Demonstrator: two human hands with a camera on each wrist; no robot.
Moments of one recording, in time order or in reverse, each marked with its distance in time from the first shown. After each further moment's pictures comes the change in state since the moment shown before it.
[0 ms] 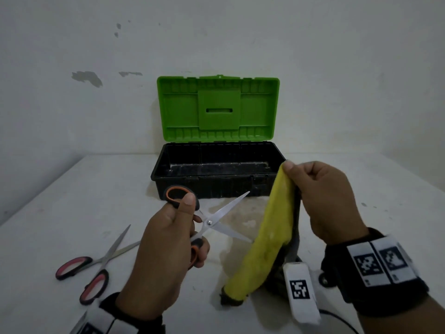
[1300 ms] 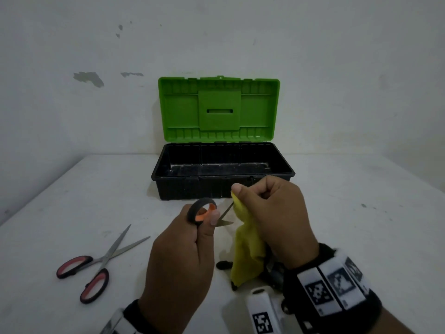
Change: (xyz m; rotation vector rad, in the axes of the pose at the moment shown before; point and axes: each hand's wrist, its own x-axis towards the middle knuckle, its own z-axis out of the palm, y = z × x) left_hand -0.011 -0.020 0.004 0.618 0.133 0.860; right_hand -0.046 -0.014 0.048 -0.096 -0.130 -0.104
